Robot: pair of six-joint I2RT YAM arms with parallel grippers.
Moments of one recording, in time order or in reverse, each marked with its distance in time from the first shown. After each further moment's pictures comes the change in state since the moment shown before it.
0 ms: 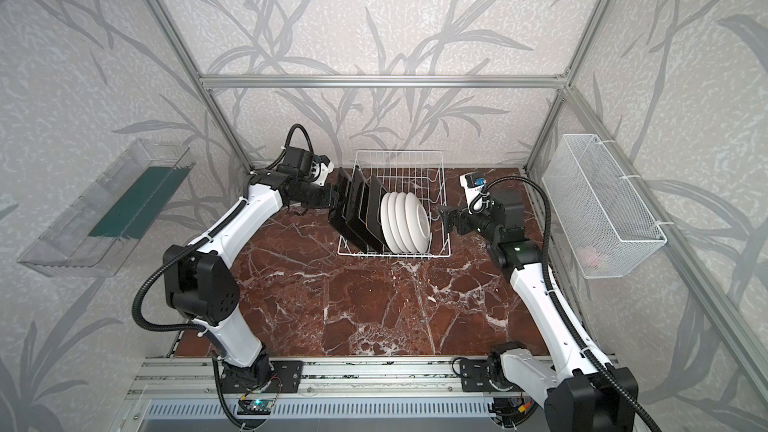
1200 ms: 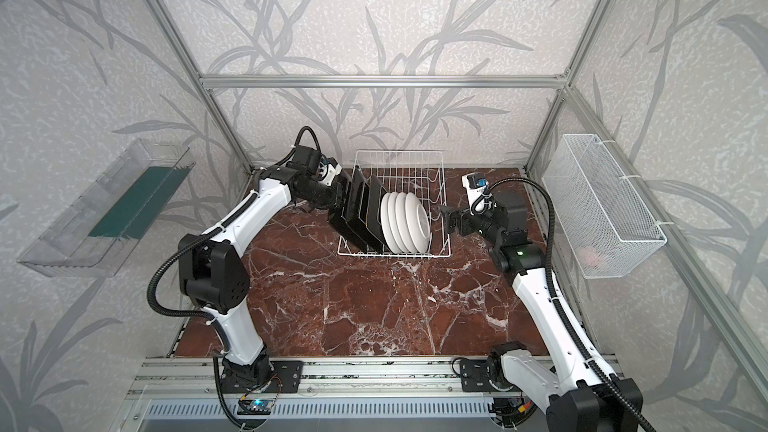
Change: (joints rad) left arm -0.006 0.083 0.074 -0.054 0.071 -0.050; right arm 0.003 -0.043 0.000 -0.013 0.024 -0.002
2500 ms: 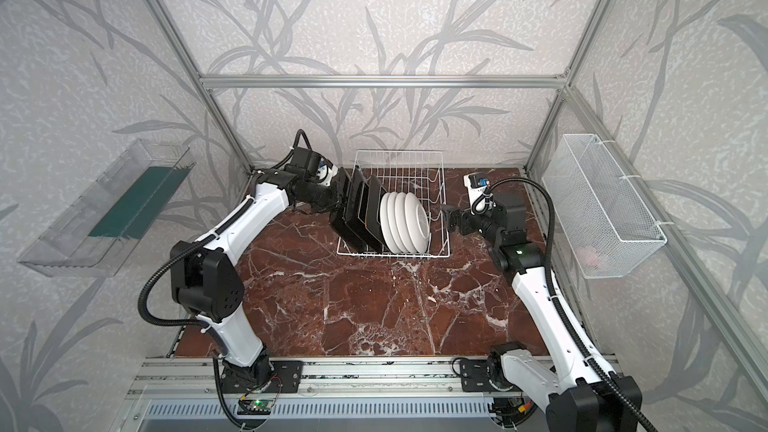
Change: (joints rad) left arm -0.018 -0.083 -0.066 0.041 0.002 -0.219; right arm 0.001 0.011 0.000 -0.008 0.043 0.019
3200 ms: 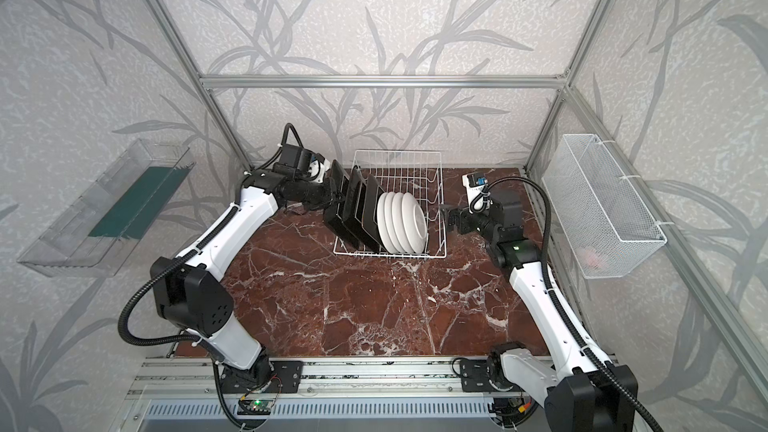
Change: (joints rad) left arm 0.000 -0.093 -0.010 -0.005 -0.035 -0.014; right arm 0.007 0.041 0.007 0.000 -0.001 0.029
